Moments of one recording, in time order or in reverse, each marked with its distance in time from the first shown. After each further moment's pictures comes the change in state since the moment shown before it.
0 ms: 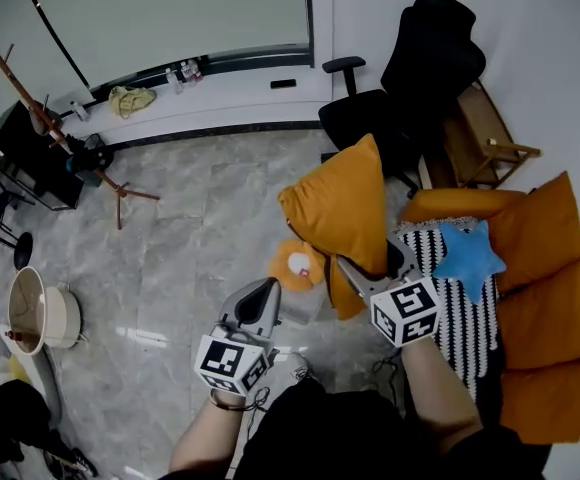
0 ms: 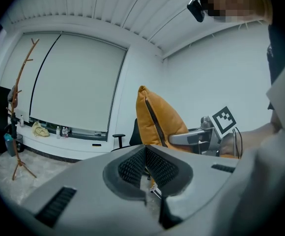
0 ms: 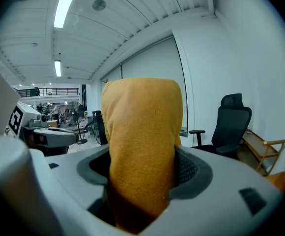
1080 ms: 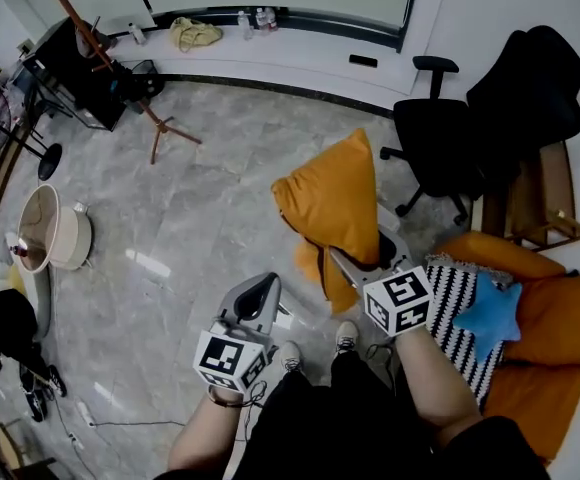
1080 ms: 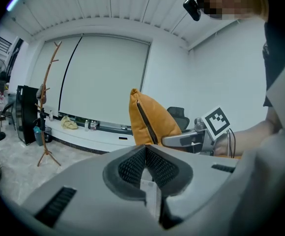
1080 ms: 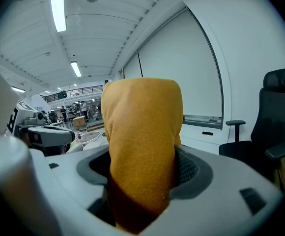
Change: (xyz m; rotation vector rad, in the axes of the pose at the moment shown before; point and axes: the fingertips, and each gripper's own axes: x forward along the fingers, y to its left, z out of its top) left arm 0.028 0.104 -0.025 -0.096 0.062 0.305; right arm 0.174 0.022 -0.017 -0.023 0.122 0.341
